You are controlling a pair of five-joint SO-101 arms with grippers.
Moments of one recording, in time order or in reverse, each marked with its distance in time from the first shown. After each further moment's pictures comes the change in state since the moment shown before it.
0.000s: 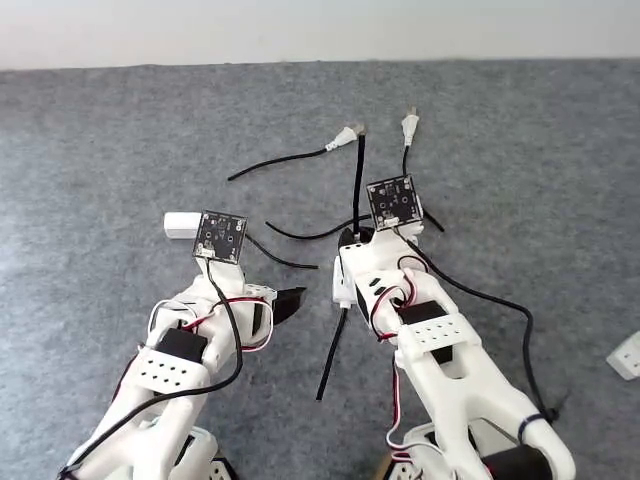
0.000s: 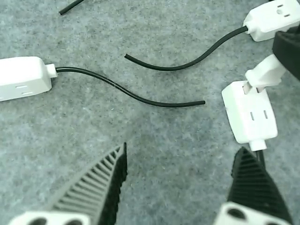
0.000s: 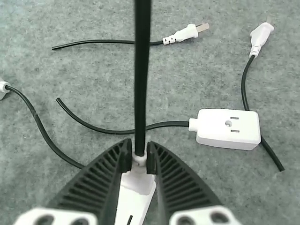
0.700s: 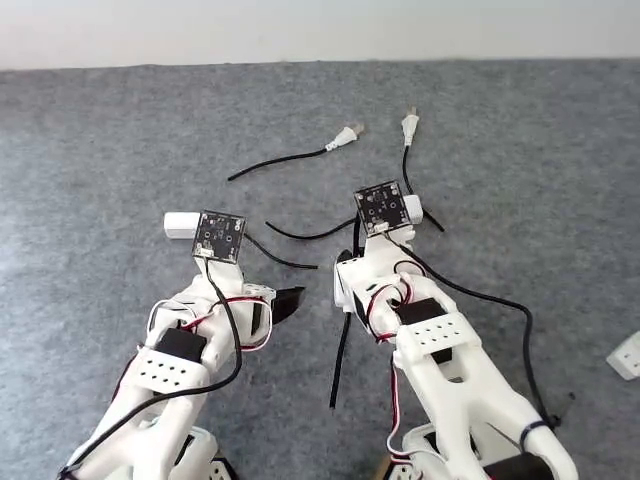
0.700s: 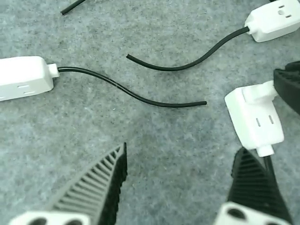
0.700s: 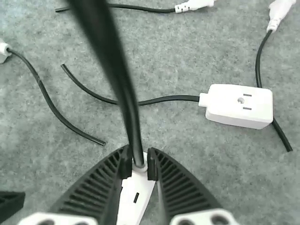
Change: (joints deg) left arm -0.4 0.0 0.0 0.0 0.0; right arm -1.8 -2.0 -1.7 13.2 4.4
